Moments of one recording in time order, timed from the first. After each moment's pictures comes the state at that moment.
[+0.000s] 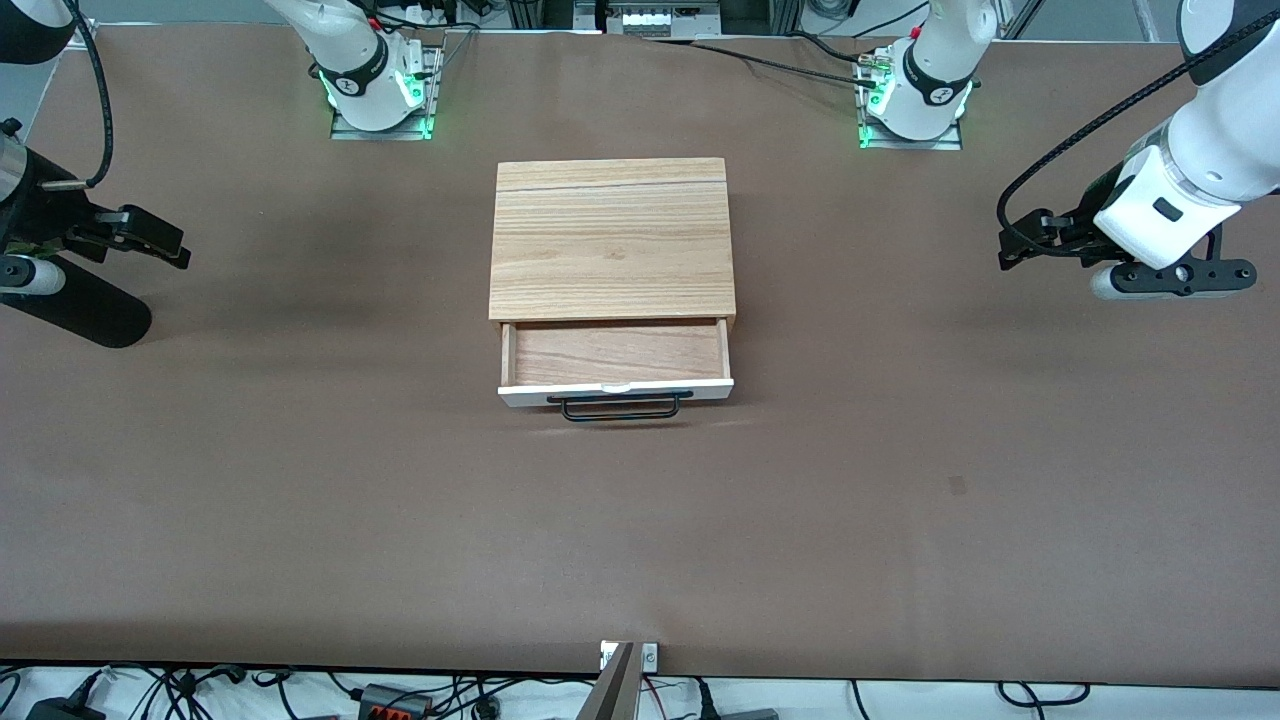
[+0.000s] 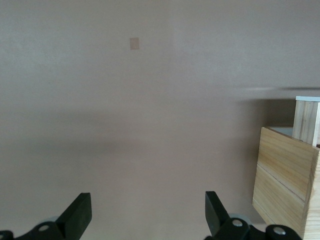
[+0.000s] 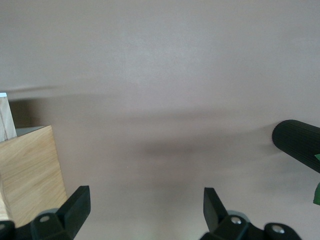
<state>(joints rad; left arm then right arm) 0.14 0.01 -0.25 -1.68 -0.04 1.61 -0.18 -0.04 0.03 0.04 -1.62 0.00 1.60 0.06</state>
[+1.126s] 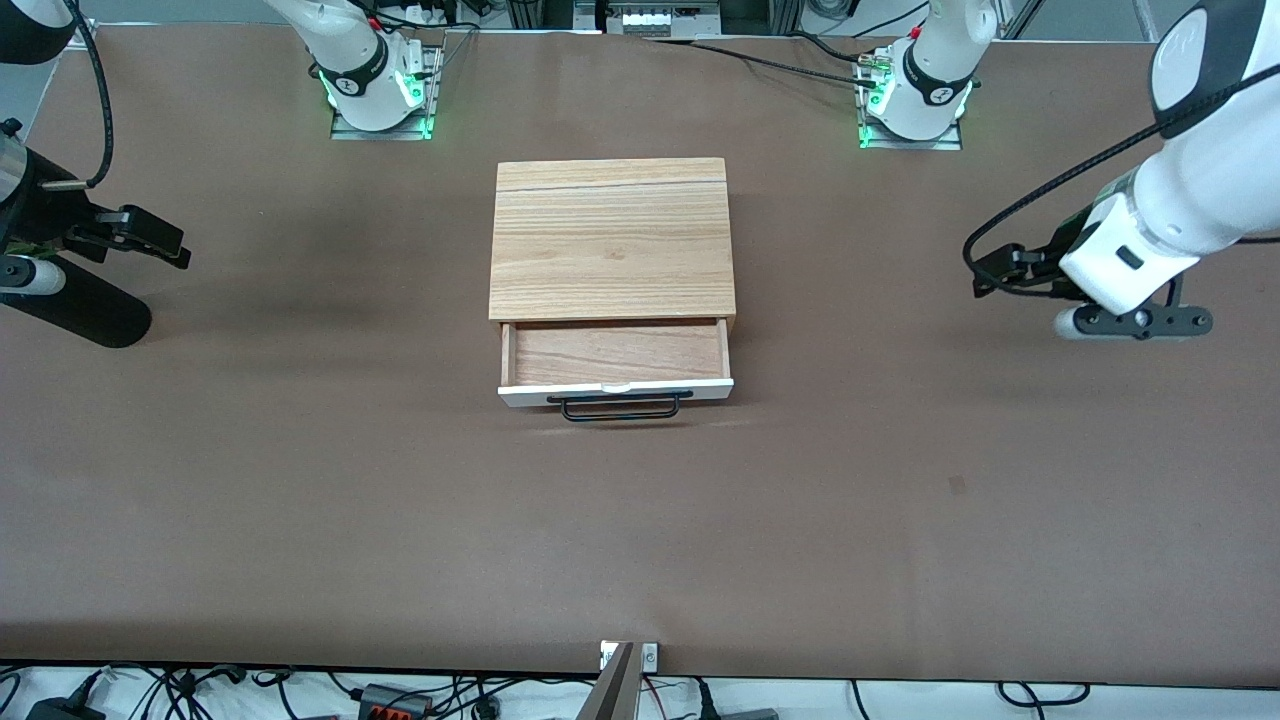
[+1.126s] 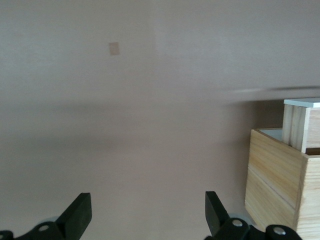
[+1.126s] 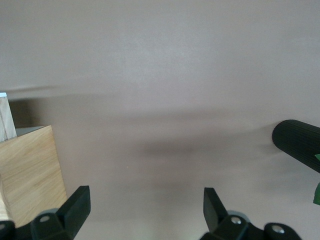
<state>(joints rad) 0.10 0.16 -0.26 -1.57 -0.05 1.61 -0.18 -0.04 0.03 0.04 -1.62 0.00 1.60 0.06</state>
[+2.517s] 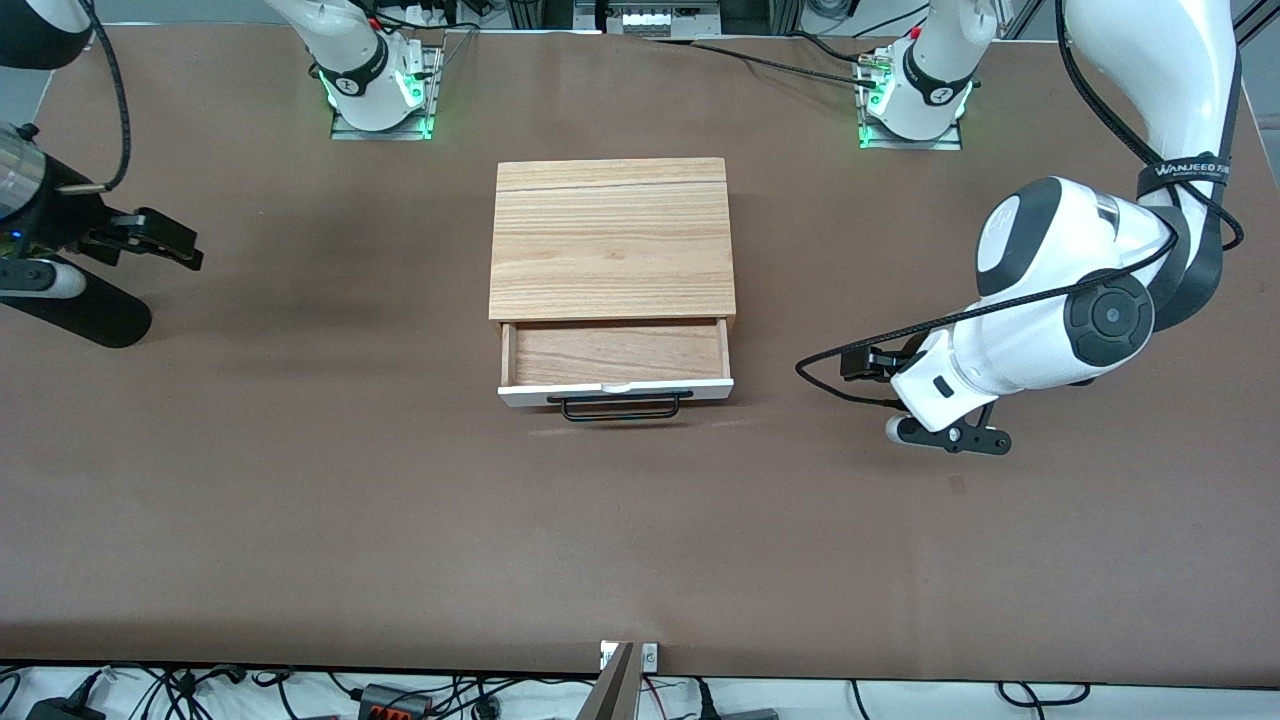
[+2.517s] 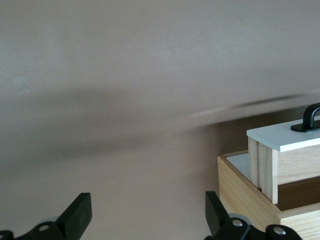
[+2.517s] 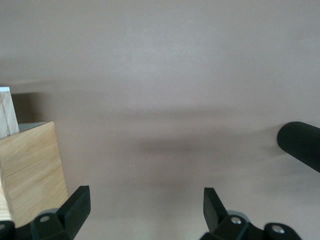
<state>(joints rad) -0.05 0.49 -0.26 -1.38 -0.06 1.75 -0.19 -0.01 0.05 0.04 -1.62 0.00 1.60 0.06</state>
